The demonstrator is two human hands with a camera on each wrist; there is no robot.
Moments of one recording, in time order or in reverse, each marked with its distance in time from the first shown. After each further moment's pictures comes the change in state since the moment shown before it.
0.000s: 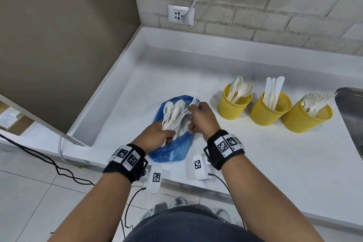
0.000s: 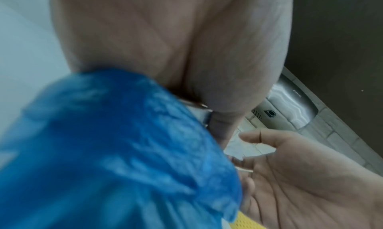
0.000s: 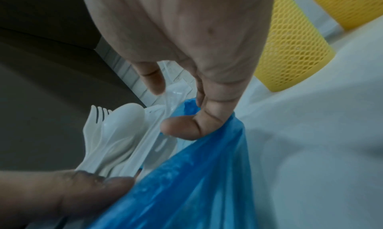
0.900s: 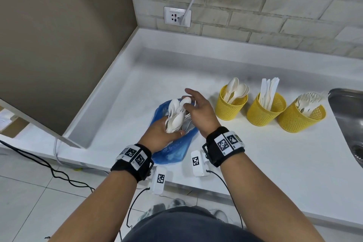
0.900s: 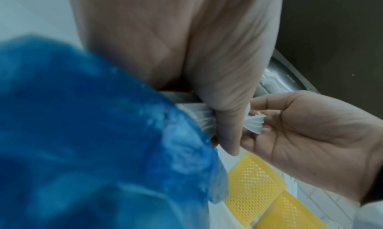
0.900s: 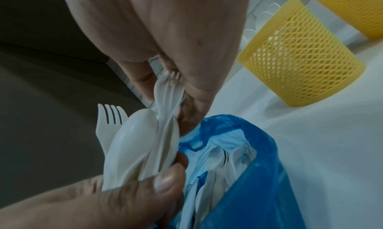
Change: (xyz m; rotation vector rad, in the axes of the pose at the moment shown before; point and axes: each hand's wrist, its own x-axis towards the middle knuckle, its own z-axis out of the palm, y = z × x) left_hand 0.012 0.001 0.018 -0.108 0.045 0.171; right_hand -0.001 -0.015 -0.003 -0.070 -0.015 -0.329
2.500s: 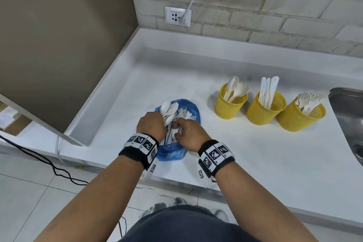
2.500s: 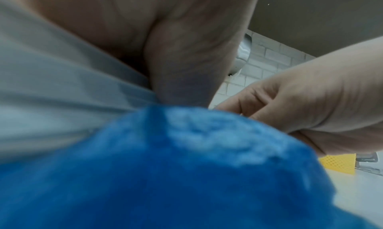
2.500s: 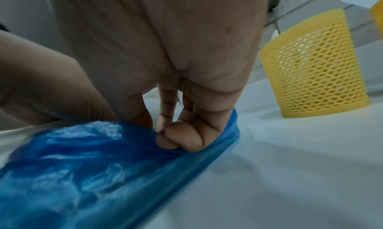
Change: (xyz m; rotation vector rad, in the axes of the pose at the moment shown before) left_hand 0.024 0.003 -0.005 0.929 0.264 -0.218; right_hand -0.023 0.052 0.013 -0.681 -0.316 -0.132
